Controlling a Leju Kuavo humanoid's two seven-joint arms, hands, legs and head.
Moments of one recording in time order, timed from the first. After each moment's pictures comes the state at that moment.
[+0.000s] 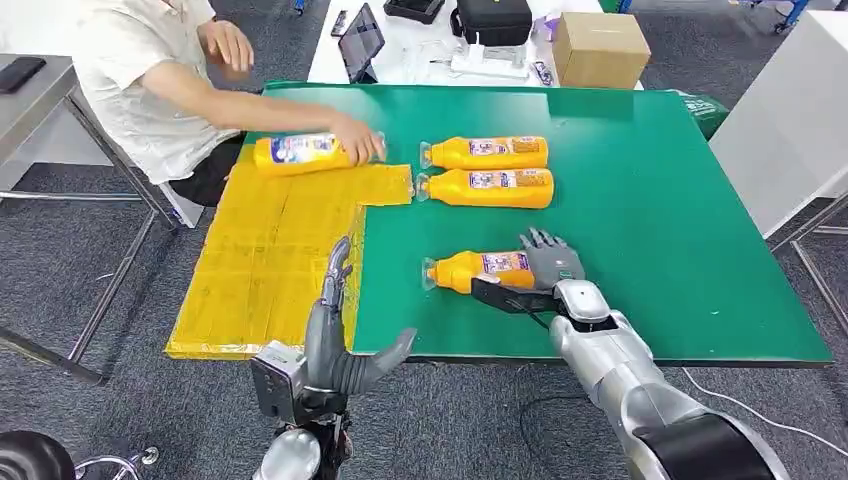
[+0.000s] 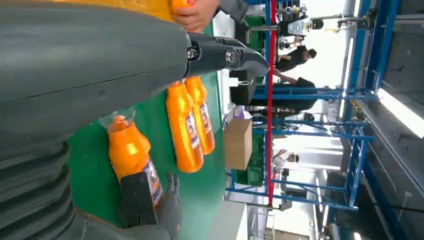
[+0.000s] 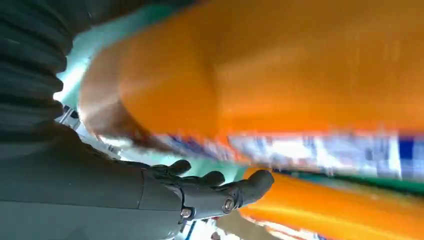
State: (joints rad) left arm -0.08 -0.18 -0.61 -1.46 0.02 0.45 -0.50; right arm -0.69 -0.06 0.41 -0.45 1.27 -0.18 -0.03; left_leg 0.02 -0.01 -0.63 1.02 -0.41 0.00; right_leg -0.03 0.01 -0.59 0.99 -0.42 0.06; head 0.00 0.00
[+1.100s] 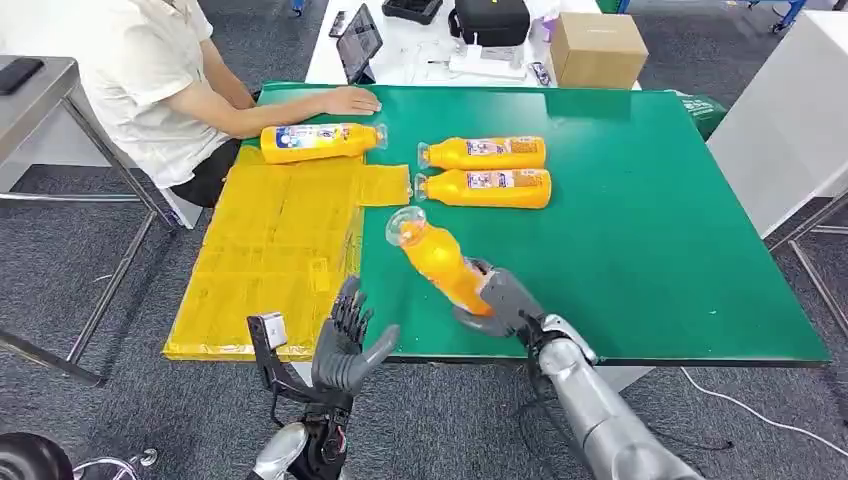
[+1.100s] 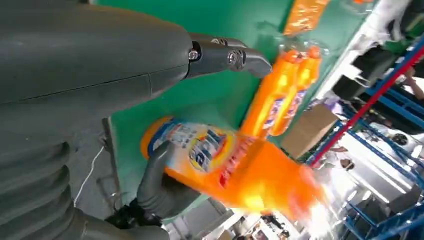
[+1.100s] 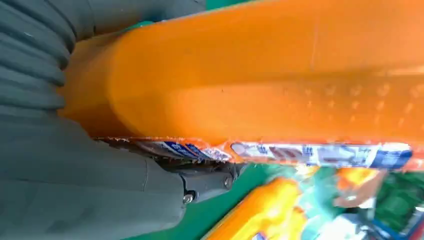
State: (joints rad) left arm -0.08 -0.20 -0.54 -1.31 0.61 0.28 -0.33; right arm -0.42 0.00 0.33 -0.82 0.34 0.06 -0.53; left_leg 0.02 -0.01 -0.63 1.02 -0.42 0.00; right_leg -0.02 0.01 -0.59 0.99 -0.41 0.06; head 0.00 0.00
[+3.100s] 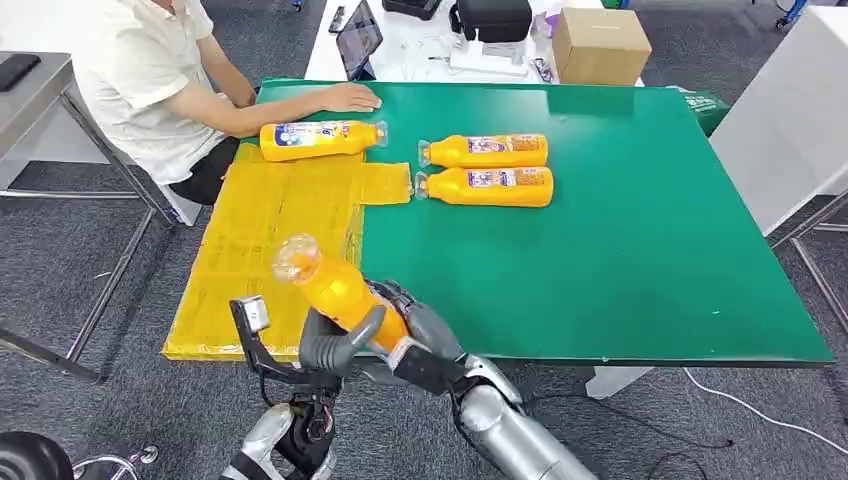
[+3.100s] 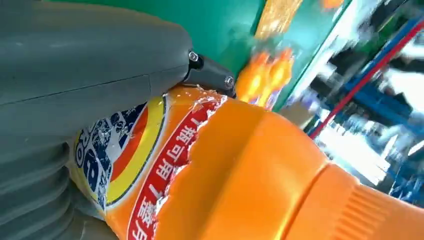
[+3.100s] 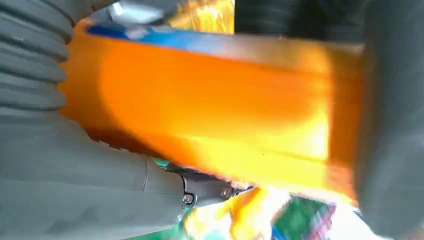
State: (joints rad) left arm -0.14 -0.17 -0.51 -1.32 0.65 0.27 -0.38; right arm -0.31 0.12 0.65 -0.93 0.33 -0.25 -0.64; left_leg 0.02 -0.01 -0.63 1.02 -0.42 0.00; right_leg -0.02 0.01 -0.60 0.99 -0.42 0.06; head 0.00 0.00
